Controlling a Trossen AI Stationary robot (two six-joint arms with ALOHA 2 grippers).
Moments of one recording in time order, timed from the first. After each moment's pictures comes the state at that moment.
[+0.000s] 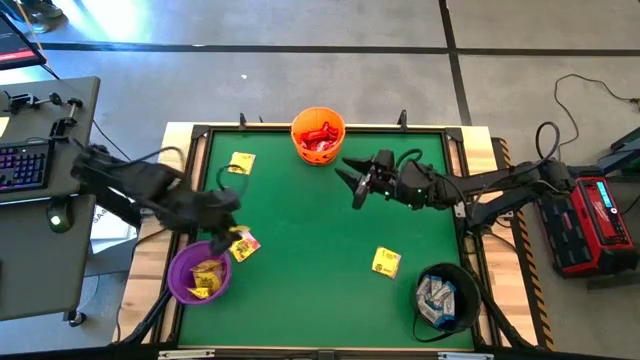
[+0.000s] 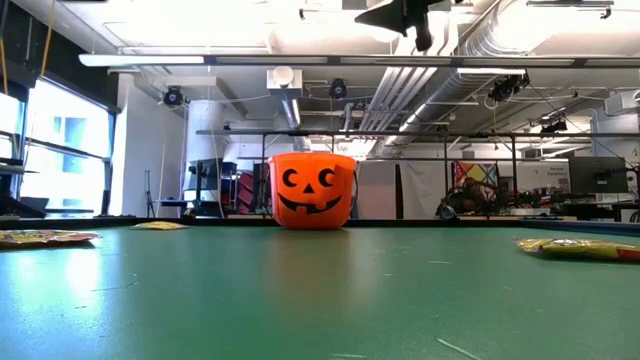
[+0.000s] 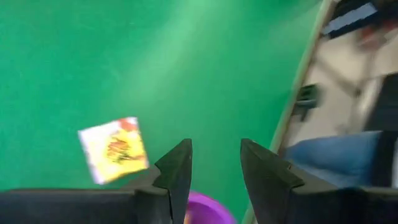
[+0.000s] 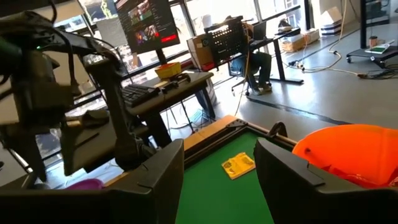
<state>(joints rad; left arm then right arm) -0.41 1.07 1.28 -1.19 -0.08 -0.94 0.06 1.30 0.90 0.37 0.49 0.34</state>
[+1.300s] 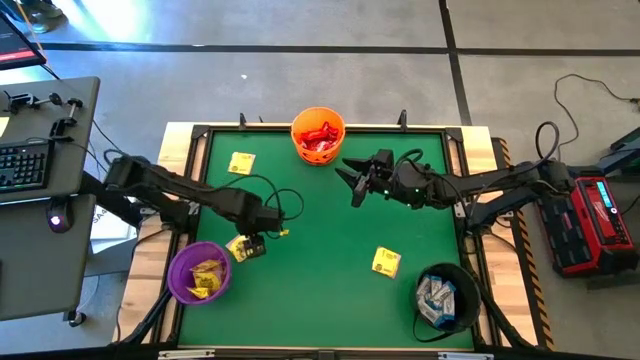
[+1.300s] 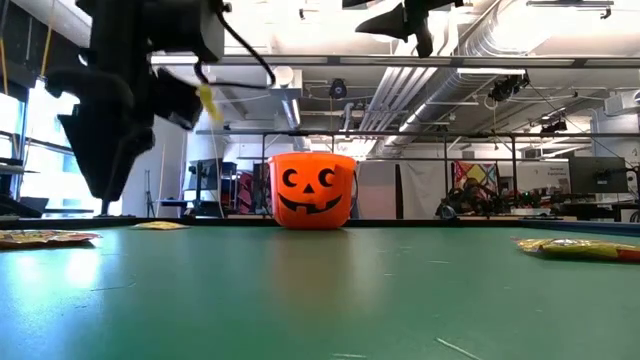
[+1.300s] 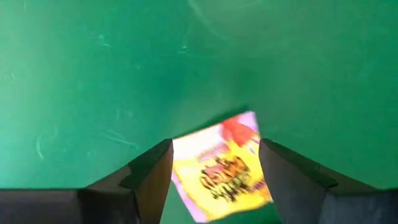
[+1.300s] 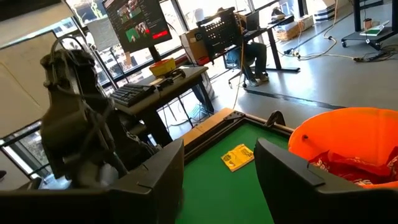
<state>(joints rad) -0.14 1.49 0.91 -0.96 0.02 -0.48 0.05 1.30 0.90 0.34 0.50 0.43</state>
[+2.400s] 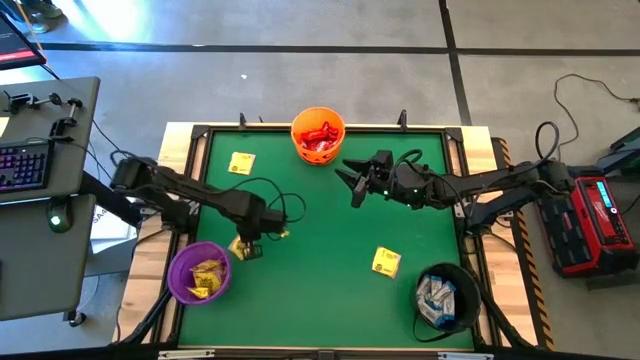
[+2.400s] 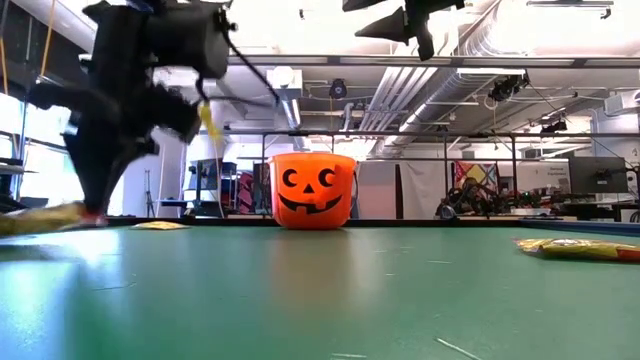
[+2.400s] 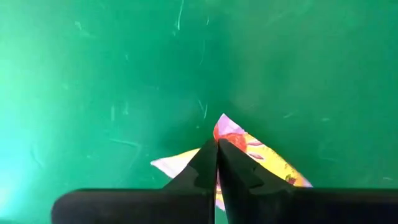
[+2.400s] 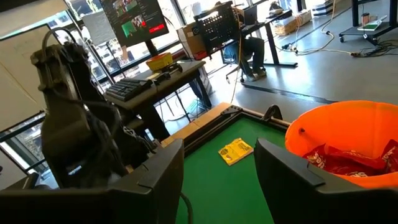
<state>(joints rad) -0.13 1.59 0.92 -0.98 0.03 -0.37 0.05 1.30 0.90 0.31 0.50 0.44</state>
